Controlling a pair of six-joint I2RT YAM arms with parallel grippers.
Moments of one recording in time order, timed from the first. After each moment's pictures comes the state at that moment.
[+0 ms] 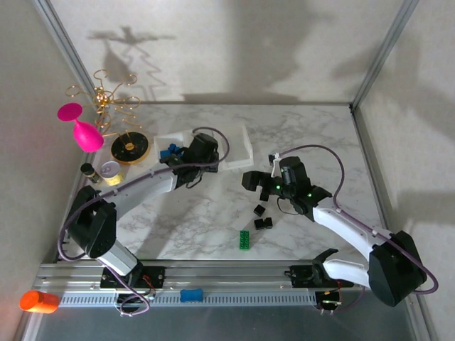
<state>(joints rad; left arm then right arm) -0.63 1.61 1.20 -0.36 -0.31 -0.50 0.57 1.17 0.66 -0.06 -0.27 0.63</state>
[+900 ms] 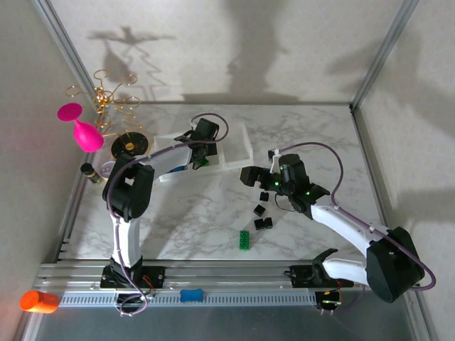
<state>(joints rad) -0.49 2.00 1.45 -0.34 -0.29 -0.55 0.57 1.19 0.67 -0.01 -0.26 0.64</state>
